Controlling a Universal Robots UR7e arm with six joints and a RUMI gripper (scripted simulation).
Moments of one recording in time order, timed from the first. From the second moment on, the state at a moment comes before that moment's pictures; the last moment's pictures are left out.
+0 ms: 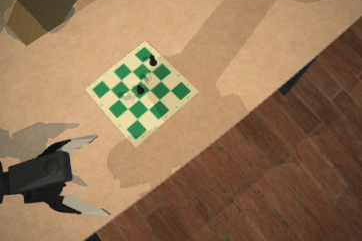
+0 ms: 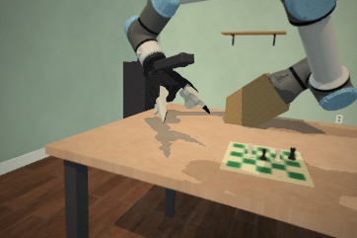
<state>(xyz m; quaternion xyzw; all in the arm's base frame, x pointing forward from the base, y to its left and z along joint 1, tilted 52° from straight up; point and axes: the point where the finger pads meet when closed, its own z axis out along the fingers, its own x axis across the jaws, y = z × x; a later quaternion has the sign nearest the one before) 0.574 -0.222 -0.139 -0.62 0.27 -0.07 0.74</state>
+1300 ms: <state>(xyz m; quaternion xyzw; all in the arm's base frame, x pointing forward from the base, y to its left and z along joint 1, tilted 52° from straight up) 0.586 -0.073 -0.055 -0.51 -0.64 -0.03 0.57</state>
